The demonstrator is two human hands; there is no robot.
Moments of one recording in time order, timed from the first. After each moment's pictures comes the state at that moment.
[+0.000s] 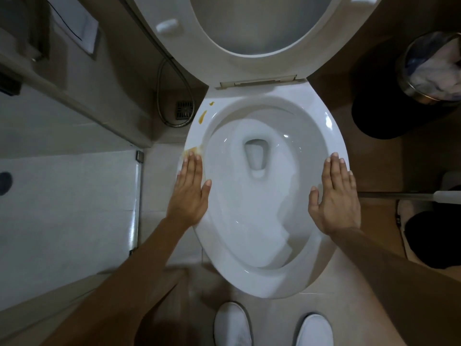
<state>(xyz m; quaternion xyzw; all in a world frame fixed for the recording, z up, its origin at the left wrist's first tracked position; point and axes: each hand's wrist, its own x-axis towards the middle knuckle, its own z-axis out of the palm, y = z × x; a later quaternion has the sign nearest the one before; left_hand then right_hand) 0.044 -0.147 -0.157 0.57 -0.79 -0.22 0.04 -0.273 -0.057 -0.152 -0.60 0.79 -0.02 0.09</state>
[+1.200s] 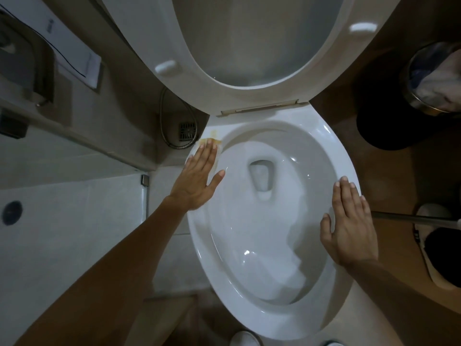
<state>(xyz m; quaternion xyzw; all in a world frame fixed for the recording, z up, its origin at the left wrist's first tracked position) 0.030 -0.254 -0.150 0.47 -0.86 -0.19 -0.02 -0.272 -0.059 -0.149 -0.59 0.80 -0.04 0.10</state>
